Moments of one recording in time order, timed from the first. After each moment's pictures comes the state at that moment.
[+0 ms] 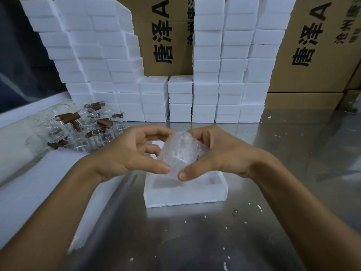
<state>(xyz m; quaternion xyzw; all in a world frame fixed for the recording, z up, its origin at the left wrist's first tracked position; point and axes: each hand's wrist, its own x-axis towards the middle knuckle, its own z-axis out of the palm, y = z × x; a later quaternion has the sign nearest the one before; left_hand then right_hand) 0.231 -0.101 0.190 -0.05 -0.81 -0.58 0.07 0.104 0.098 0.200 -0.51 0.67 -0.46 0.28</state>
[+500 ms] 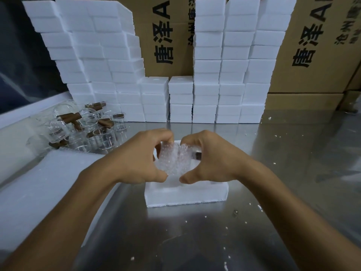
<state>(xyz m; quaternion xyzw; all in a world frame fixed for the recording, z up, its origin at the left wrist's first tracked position) 0.224 -0.085 0.192 0.02 -0.96 -0.27 0.12 0.110 0.083 0.187 -0.54 0.77 -0.32 0.07</state>
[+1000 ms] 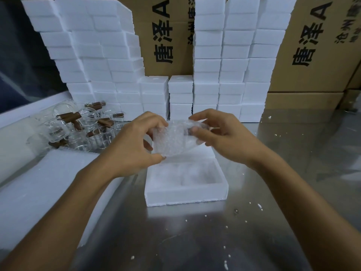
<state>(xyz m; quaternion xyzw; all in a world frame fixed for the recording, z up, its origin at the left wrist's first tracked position) 0.219 -0.097 0.185 0.00 -0.92 -0.28 0.27 0.087 0.096 0.197 -0.46 0.74 -0.49 0.05</state>
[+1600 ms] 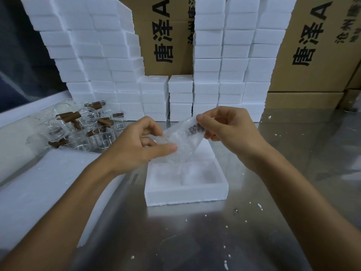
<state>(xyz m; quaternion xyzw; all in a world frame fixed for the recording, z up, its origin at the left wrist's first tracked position) 0.220 -0.093 0.184 0.07 -0.84 -0.50 0.20 0.086 0.095 0.198 -0.35 0.71 -0.61 0.06</state>
